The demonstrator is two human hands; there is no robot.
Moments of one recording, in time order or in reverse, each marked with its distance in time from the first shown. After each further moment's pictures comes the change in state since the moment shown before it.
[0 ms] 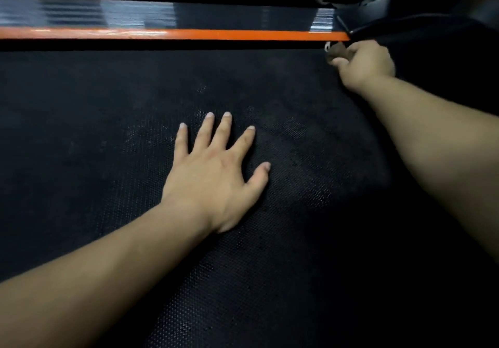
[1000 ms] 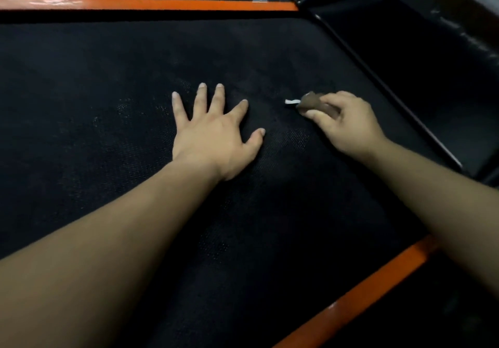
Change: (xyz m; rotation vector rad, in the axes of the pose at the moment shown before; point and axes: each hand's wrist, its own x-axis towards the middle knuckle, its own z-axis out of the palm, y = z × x) left_hand -0.005 -0.009 -0.003 -0.043 -0.040 0.170; right_hand -0.219 0.022 -0.051 0.019 -0.086 -0.181
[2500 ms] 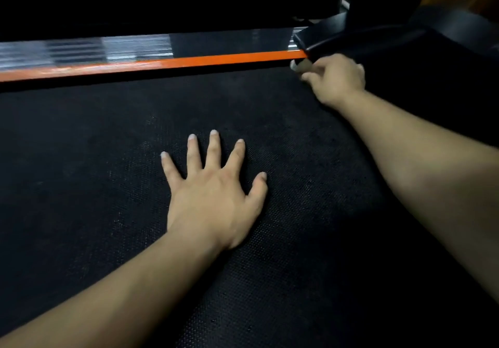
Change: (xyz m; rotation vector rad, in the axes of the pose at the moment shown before) left_hand 0.057 0.080 0.019 0.058 0.048 -0.289; right_hand 0.250 0.072 0.025 -0.133 0.092 -0.002
